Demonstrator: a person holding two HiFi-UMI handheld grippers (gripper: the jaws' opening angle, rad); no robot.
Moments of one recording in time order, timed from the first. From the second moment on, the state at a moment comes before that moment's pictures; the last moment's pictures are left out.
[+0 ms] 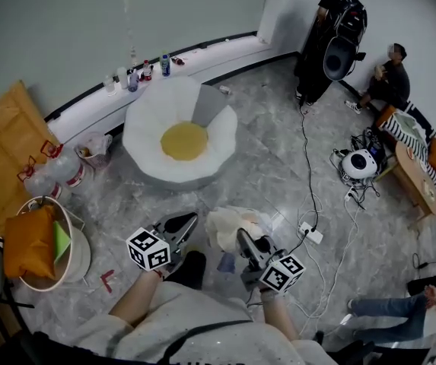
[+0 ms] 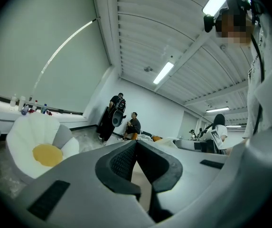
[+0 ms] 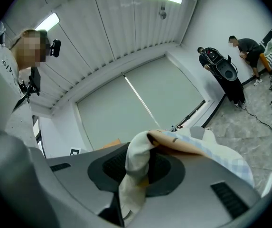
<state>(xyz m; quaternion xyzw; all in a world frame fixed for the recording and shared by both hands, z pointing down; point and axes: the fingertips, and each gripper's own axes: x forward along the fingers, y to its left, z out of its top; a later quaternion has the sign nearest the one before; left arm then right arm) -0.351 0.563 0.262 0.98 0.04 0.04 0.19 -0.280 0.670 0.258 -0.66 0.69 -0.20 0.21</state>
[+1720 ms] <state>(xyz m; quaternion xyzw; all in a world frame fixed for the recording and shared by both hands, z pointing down) -0.065 0.197 0.291 0.98 -0.02 0.04 0.20 0.008 0.271 0.286 -0.60 0.74 -0.22 0.23</state>
